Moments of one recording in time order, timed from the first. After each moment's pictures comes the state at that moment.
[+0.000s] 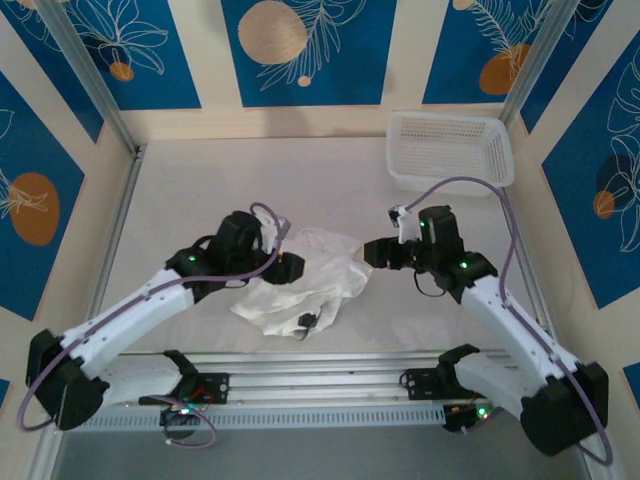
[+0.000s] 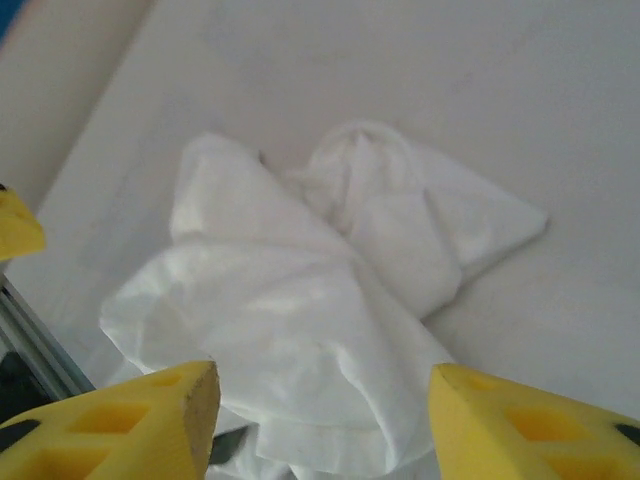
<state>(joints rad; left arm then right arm) -0.73 1.16 0.91 -0.55 0.23 -0.40 0.37 1.02 0.77 -0.47 -0.42 0.30</state>
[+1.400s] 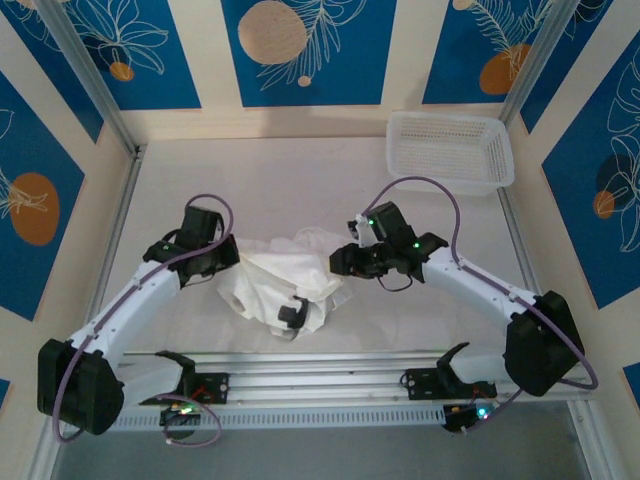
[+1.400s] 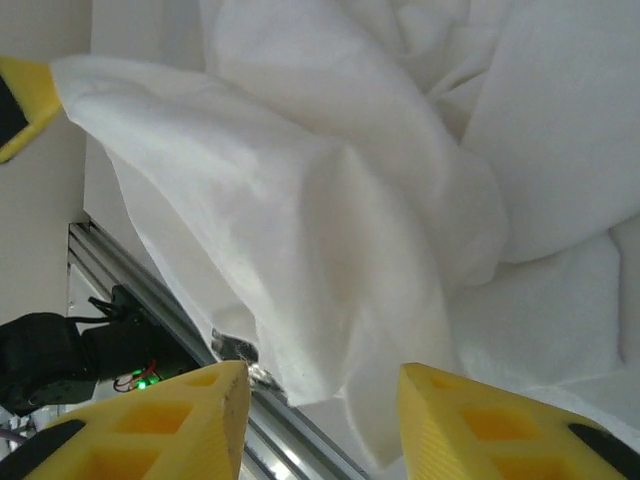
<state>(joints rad) -0.33 1.15 0.85 -0.66 0.06 -0.63 0.62 1.30 0.88 -0.48 -0.48 0.63</state>
